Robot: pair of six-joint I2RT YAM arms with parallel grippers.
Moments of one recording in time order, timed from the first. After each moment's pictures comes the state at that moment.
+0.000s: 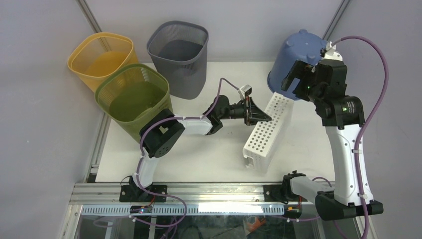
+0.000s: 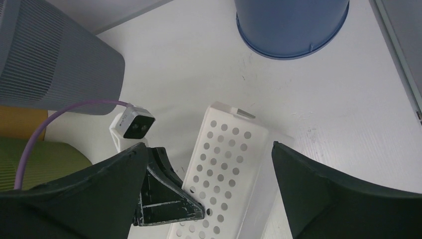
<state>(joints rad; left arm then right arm) -0.90 2.09 1.31 0.99 0.68 -1.66 0.15 1.11 1.62 -1.03 0.15 0.41</state>
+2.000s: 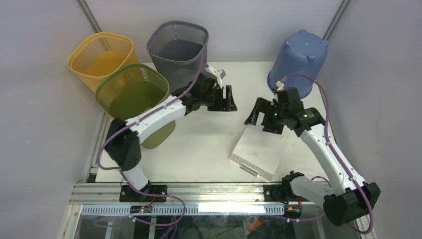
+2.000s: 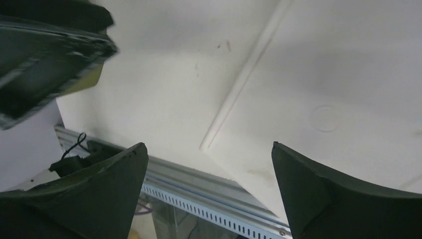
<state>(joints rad) -0.75 1.77 1.44 -0.36 0.25 -0.63 0.31 1.05 1.08 -0.94 -0.24 0.57</state>
